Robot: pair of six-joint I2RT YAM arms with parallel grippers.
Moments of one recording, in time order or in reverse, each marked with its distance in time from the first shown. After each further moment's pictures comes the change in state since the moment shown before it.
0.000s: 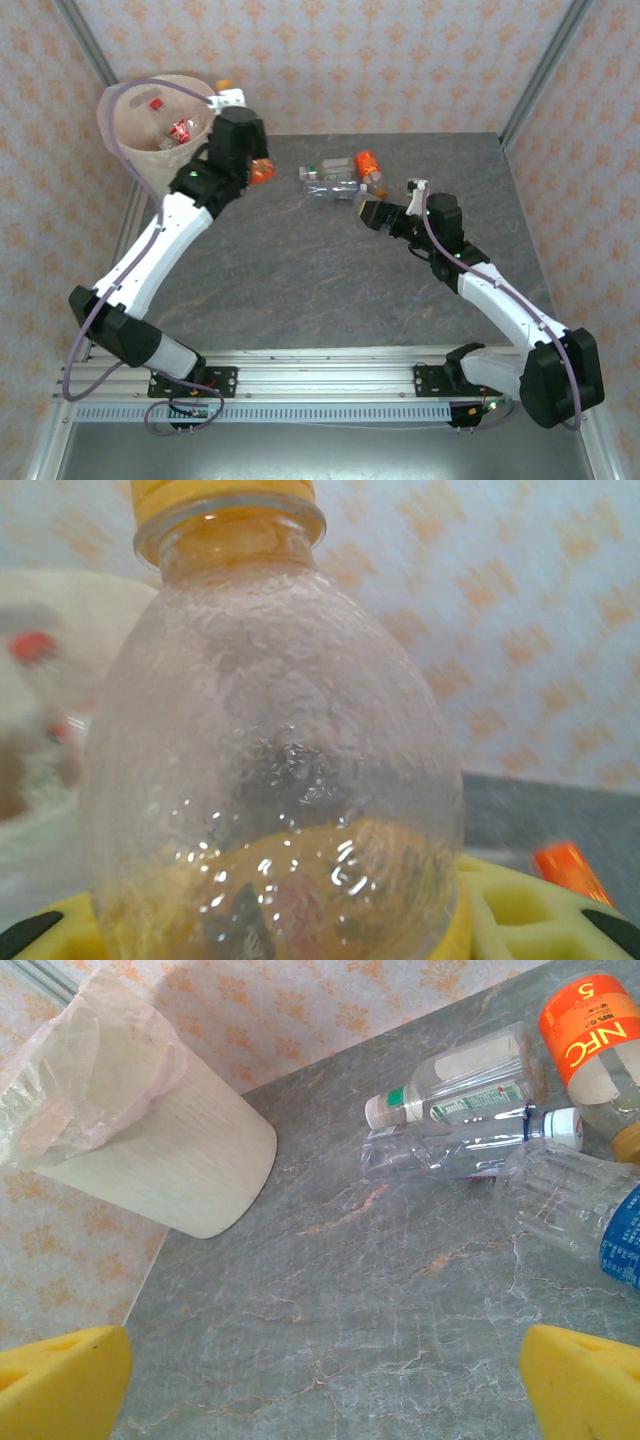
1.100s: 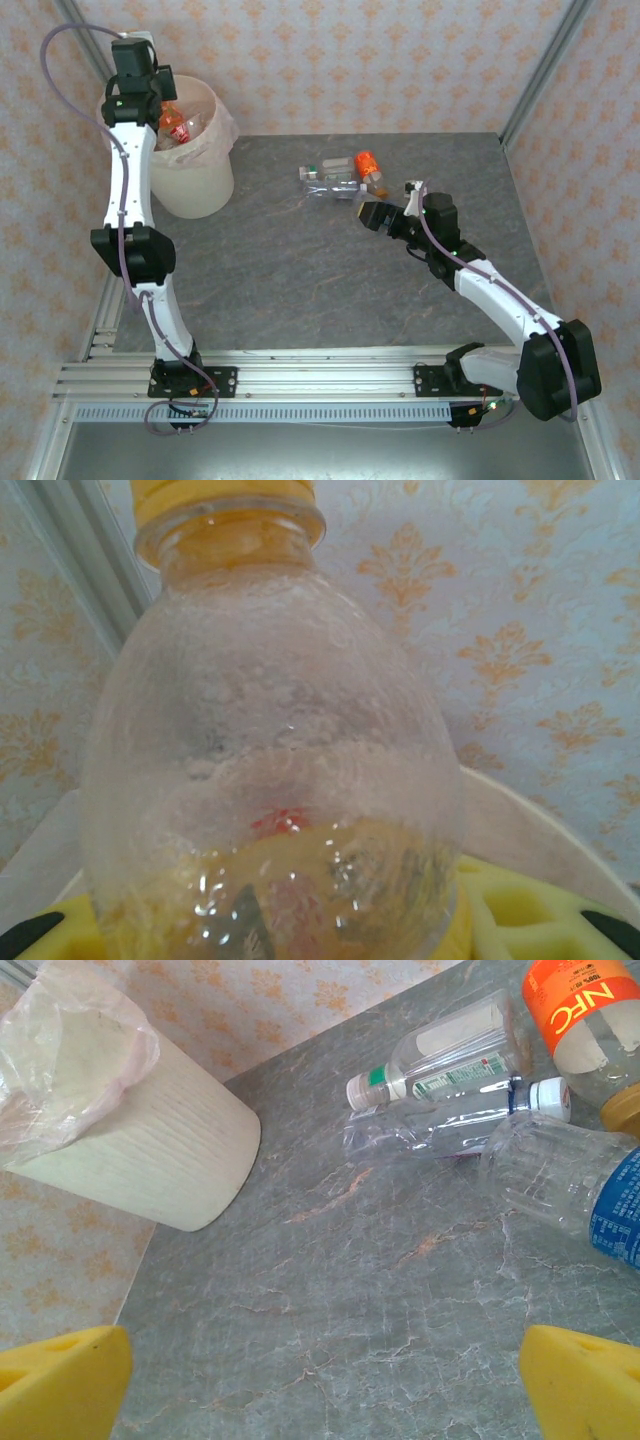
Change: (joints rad) left arm 0.577 0.579 0.748 -0.188 0.383 0.314; right arm 0.000 0.042 0.000 -0.007 0.004 0.022
